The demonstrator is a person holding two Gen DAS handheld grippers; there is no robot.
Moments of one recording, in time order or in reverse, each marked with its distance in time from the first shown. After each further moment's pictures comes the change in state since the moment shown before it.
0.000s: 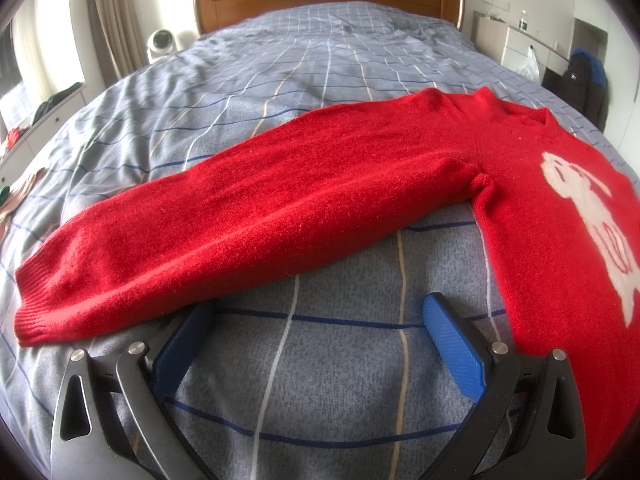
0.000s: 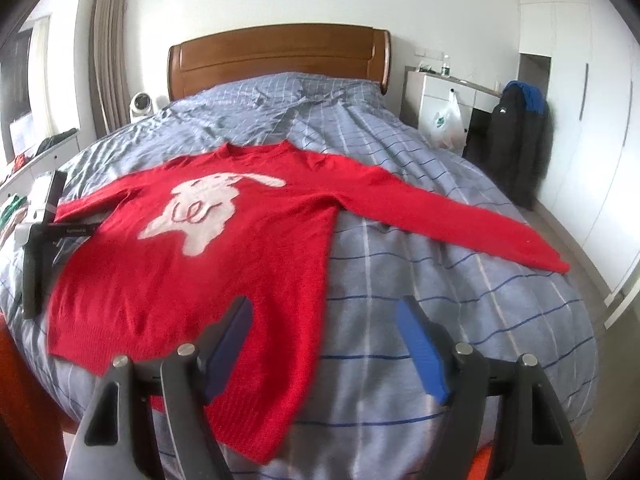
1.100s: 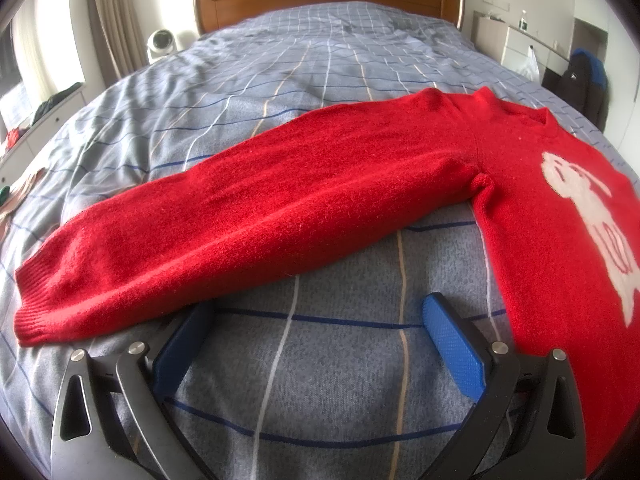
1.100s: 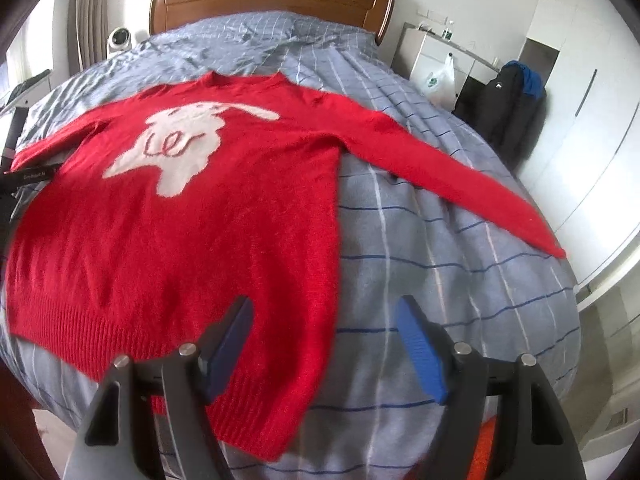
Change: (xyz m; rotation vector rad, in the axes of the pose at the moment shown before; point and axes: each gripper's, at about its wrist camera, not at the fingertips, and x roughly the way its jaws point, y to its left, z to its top) left arm 0.000 0.000 0.000 0.001 0.000 0.000; right arm 0.034 0.041 -0.003 -0.104 0.215 -0.134
